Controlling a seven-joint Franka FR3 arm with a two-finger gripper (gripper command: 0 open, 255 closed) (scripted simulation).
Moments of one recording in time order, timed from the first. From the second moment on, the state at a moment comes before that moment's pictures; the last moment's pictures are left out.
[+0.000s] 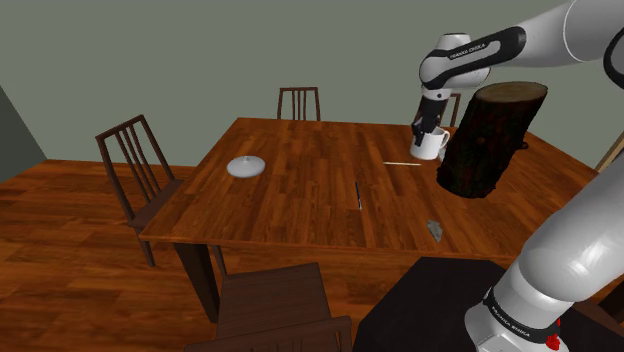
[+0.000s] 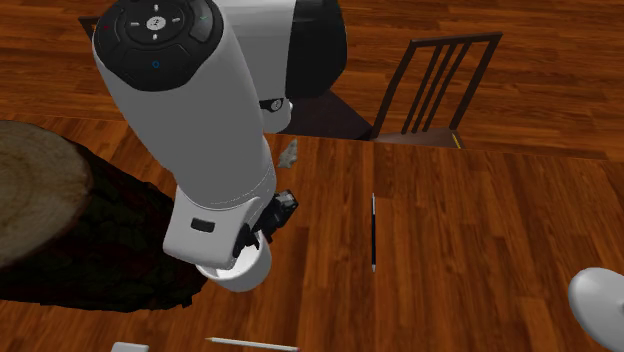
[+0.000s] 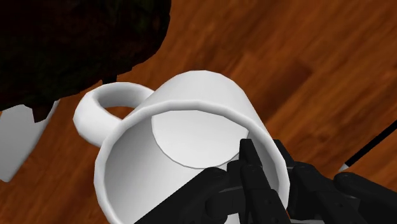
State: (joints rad) arm -0.12 -0.14 -0.41 -2.14 -0.06 2.04 -0.37
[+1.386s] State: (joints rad) arm -0.01 -0.09 -0.26 -1.96 -0.03 1.91 -0.13
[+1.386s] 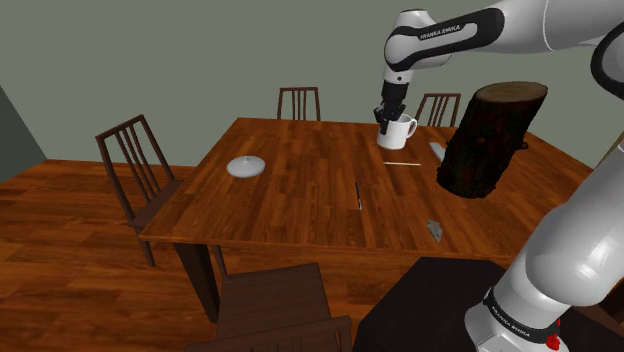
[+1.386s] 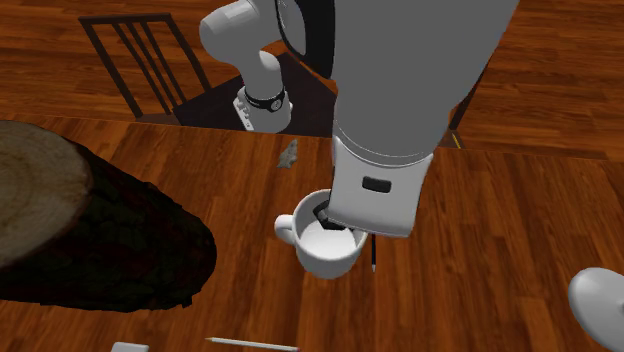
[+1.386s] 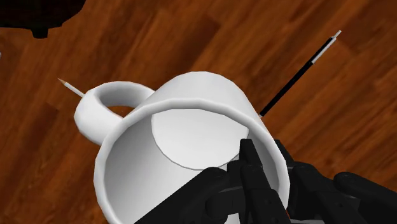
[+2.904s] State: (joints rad) arm 0.21 0.44 -0.07 -1.25 0.01 1.72 0.27
